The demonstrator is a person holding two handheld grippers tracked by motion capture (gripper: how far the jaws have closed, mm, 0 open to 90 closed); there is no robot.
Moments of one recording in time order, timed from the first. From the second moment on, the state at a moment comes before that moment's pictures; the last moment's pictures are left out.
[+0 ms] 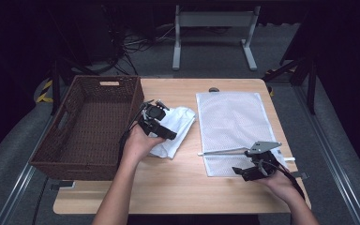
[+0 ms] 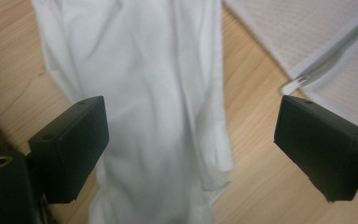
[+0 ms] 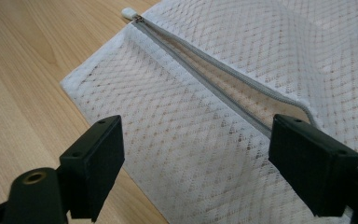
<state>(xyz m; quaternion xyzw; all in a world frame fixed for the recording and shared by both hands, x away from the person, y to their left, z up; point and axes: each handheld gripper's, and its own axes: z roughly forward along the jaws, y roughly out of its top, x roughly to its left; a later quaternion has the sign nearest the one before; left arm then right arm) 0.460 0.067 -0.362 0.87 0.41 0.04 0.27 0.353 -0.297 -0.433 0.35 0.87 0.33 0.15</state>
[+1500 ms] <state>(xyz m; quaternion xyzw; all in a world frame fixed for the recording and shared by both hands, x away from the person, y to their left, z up) 0.403 -0.040 -0.431 0.93 0.21 -0.01 0.31 0.362 -0.383 -0.435 0.46 0.83 0.26 0.16</state>
